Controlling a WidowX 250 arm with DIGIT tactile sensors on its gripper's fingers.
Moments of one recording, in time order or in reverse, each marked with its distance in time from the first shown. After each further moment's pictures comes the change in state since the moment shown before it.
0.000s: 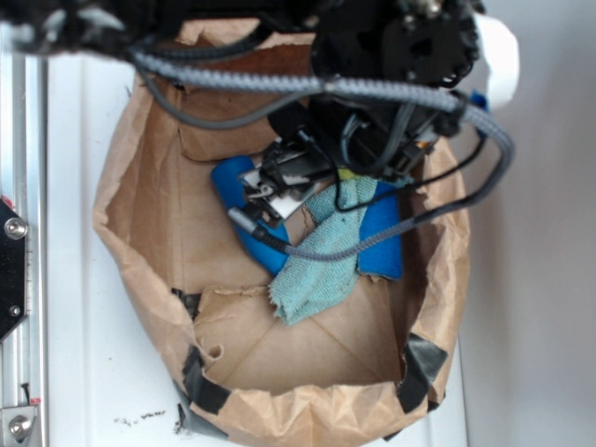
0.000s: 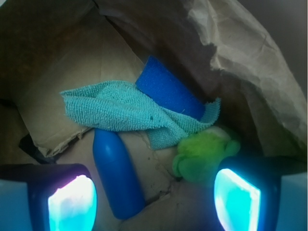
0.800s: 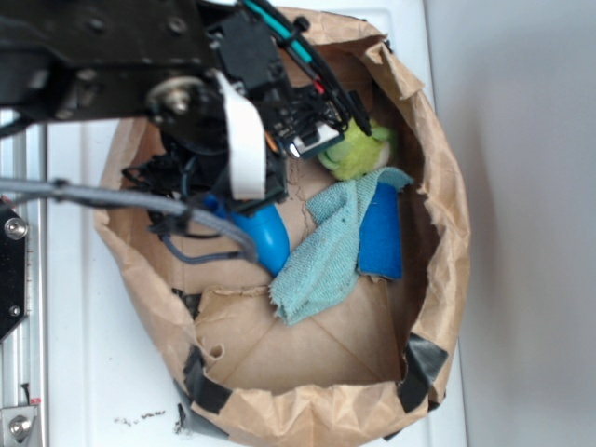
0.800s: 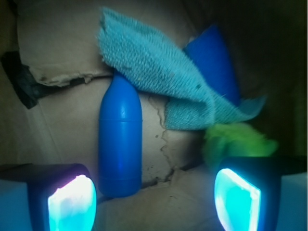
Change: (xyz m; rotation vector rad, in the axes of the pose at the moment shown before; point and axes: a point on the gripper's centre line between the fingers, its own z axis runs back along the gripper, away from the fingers) arm -0.011 -0.029 -0.031 0.198 -0.026 -0.375
